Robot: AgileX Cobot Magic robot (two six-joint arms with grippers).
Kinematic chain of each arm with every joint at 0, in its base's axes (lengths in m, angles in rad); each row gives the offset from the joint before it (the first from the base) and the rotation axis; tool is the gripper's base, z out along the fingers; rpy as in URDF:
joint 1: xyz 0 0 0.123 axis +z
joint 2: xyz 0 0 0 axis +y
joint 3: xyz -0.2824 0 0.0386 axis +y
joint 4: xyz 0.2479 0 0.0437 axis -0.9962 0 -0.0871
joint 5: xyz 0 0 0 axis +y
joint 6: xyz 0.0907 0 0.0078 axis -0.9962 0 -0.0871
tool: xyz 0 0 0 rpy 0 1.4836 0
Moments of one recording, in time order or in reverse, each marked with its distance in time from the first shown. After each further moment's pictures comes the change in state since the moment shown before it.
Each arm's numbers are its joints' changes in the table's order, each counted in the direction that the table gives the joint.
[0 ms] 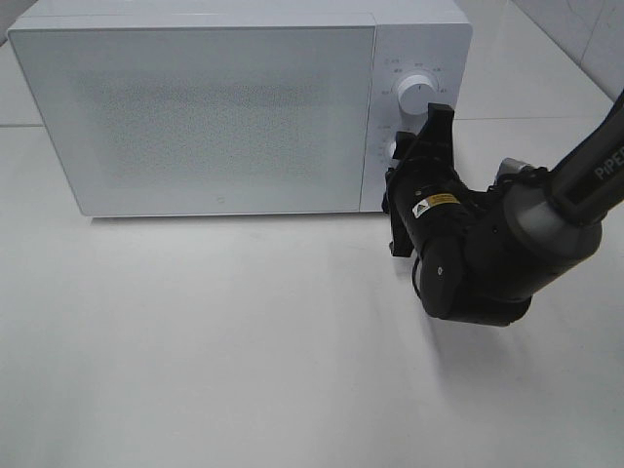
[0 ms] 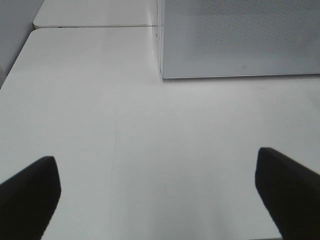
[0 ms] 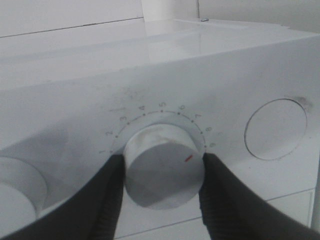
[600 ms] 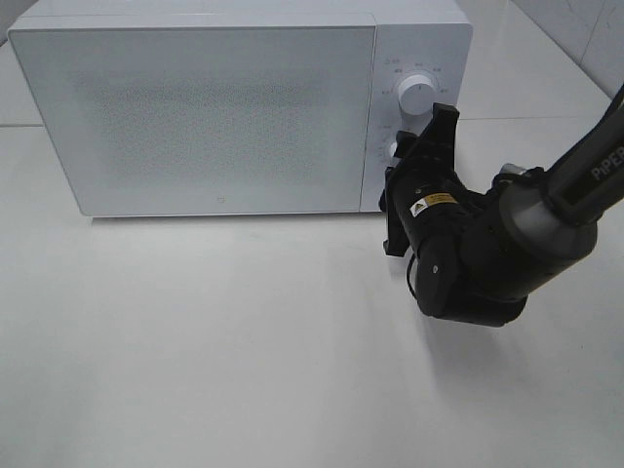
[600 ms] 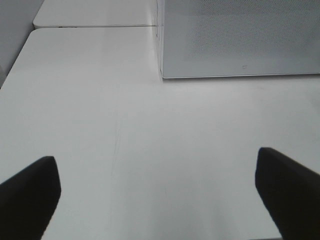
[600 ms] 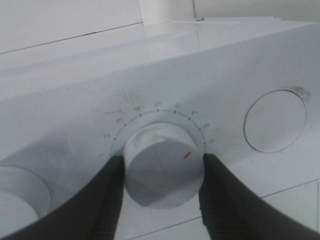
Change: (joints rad) left arm 0.000 0.000 0.000 0.000 0.000 0.000; right arm 0.007 0.000 -0.006 -0.035 0.000 -0.060
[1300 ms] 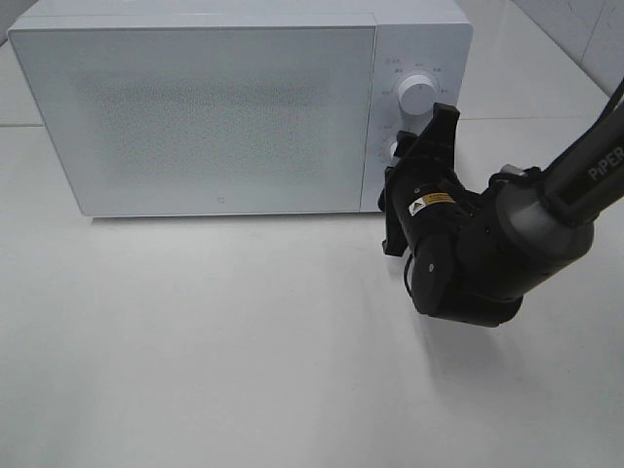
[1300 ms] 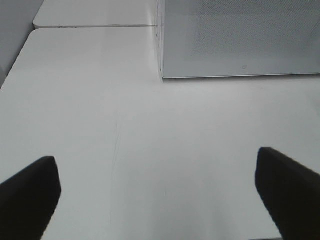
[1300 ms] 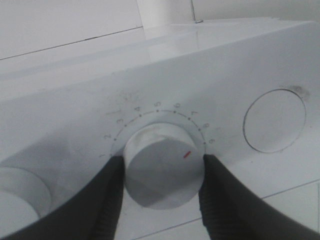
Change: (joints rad) left arm 0.000 0.000 0.000 0.000 0.000 0.000; right arm 0.009 0.000 -0.007 -0.038 0.002 0.020
